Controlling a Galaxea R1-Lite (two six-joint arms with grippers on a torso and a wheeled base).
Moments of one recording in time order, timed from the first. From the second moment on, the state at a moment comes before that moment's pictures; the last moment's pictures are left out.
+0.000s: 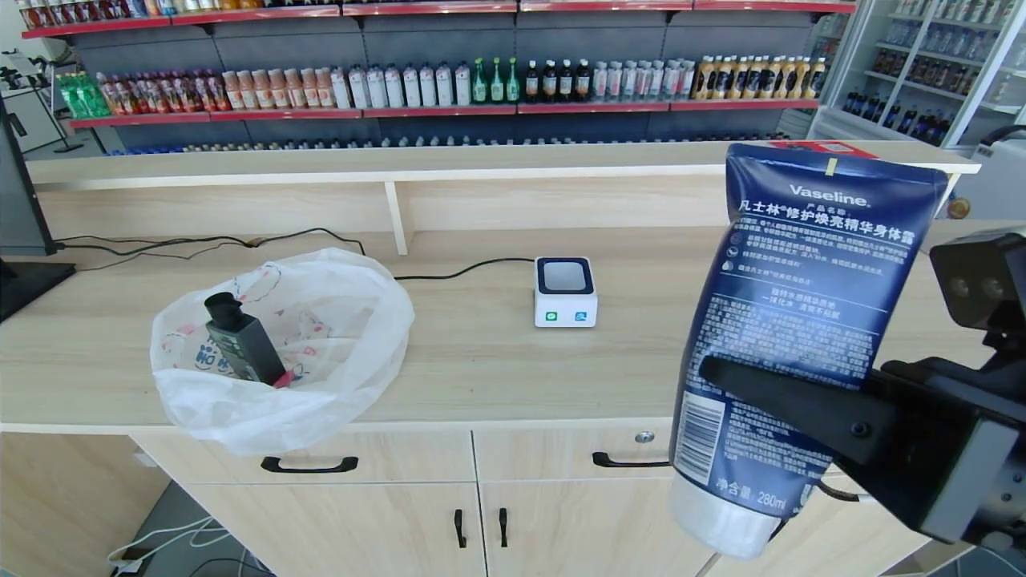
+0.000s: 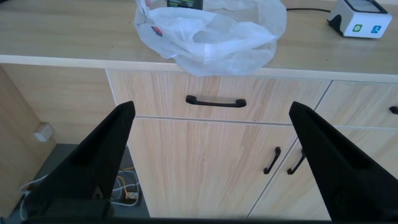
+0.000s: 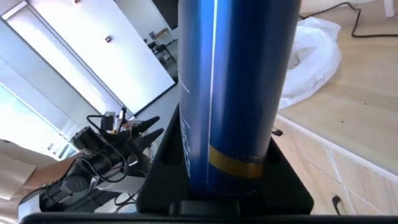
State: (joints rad) left arm 0.00 0.00 0.00 -0.01 0.01 0.02; right arm 0.65 1.38 -0.37 -1.27 0.53 0.57
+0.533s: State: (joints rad) left arm 0.00 0.00 0.00 -0.01 0.01 0.02; right arm 0.73 1.45 -0.37 -1.41 0.58 0.96
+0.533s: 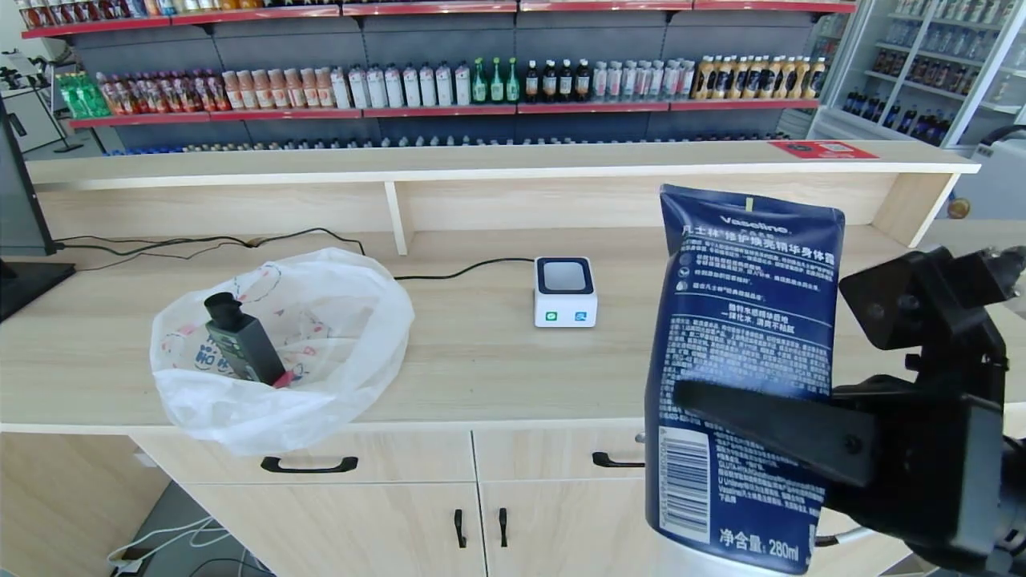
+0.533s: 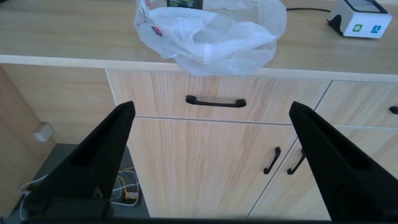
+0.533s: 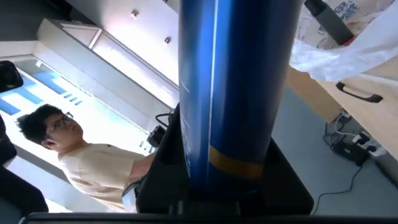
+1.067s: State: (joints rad) left arm 0.00 0.00 0.00 -0.01 0.01 0.02; right arm 0.73 1.51 -0.44 -1.54 0.66 1.16
